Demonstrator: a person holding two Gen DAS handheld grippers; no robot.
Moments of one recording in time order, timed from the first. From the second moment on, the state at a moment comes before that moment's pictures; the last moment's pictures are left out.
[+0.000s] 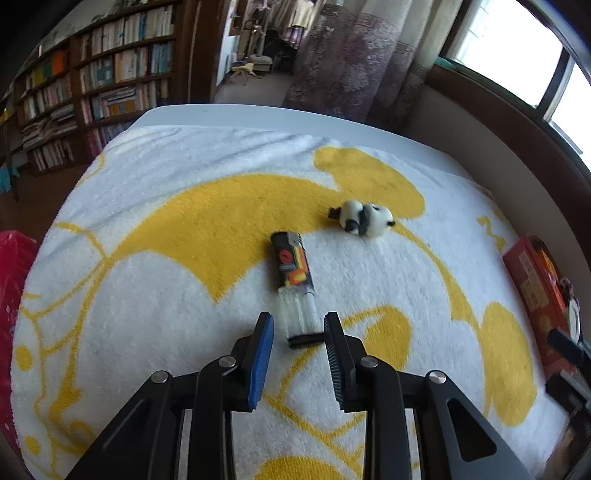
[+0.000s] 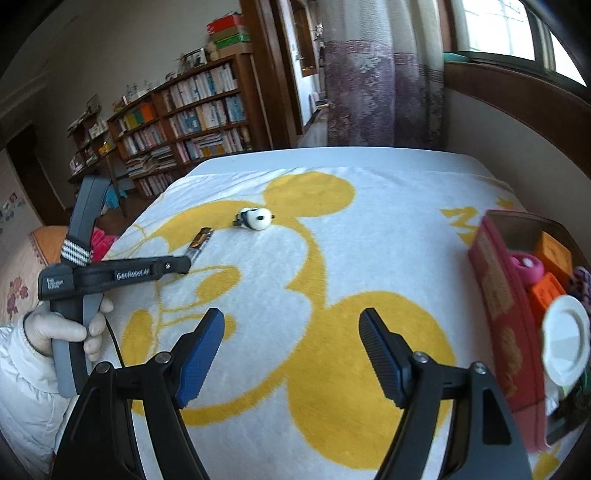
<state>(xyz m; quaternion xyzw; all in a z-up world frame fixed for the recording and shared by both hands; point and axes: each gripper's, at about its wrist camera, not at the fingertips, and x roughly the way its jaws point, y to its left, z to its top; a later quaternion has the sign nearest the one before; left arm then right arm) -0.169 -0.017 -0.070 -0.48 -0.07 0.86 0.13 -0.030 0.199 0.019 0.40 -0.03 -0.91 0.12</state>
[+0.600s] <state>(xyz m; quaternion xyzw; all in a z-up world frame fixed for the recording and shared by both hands) -0.186 -0.006 -0.074 -0.47 -0.06 0.87 0.11 -0.100 0.171 0.007 0.42 -0.03 -0.90 0.12</state>
